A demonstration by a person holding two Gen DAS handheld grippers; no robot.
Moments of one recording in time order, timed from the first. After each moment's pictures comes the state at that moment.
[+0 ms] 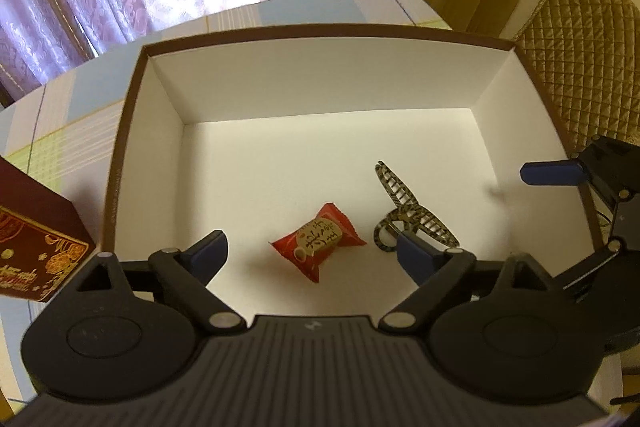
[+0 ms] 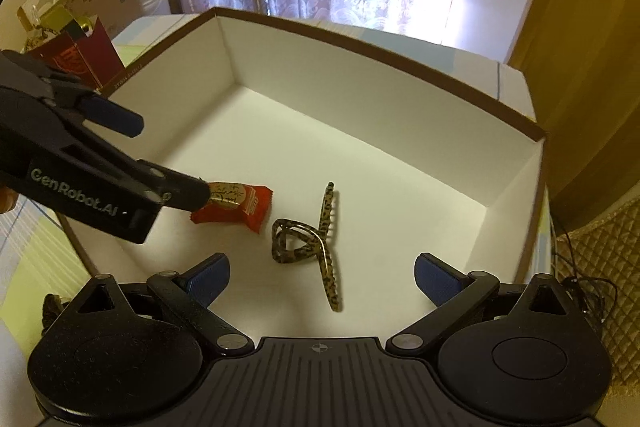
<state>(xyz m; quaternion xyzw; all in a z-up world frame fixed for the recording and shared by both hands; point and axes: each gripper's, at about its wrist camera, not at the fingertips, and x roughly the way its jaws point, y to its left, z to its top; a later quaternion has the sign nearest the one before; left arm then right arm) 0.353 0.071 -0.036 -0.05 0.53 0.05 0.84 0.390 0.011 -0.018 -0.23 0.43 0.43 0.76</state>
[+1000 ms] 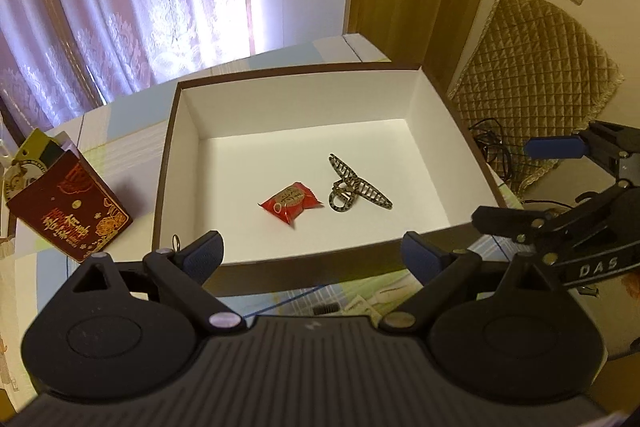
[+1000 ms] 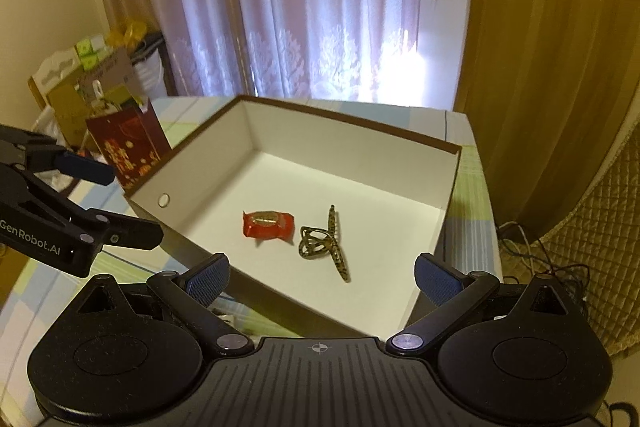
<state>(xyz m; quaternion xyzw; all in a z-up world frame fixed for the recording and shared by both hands) 0.222 0.027 0.046 -0.02 0.45 0.04 0.89 0.300 -0.078 0.066 -0.14 0.36 0.43 0.82</state>
